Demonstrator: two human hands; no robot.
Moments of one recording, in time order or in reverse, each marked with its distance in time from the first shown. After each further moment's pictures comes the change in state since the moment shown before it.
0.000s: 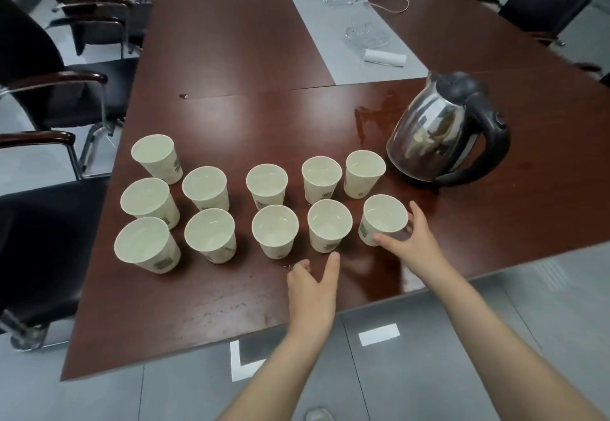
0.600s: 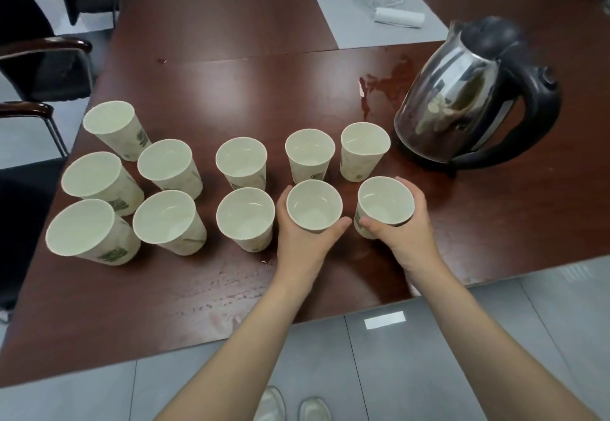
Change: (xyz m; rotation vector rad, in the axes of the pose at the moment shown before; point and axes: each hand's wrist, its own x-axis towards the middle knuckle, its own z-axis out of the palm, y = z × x) left_hand 0.086 -0.001 0.041 -0.179 0.160 0.429; right_hand 0.039 0.034 0.021 0.176 0.097 -0.270
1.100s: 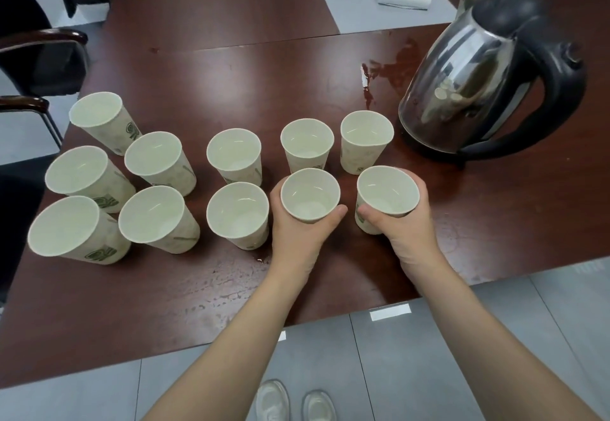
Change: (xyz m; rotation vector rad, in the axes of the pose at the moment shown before) left_hand 0.010 -0.009 0.003 -0.114 0.028 0.039; right_hand 0.007 0.006 0.007 0.149 0.008 -0.052
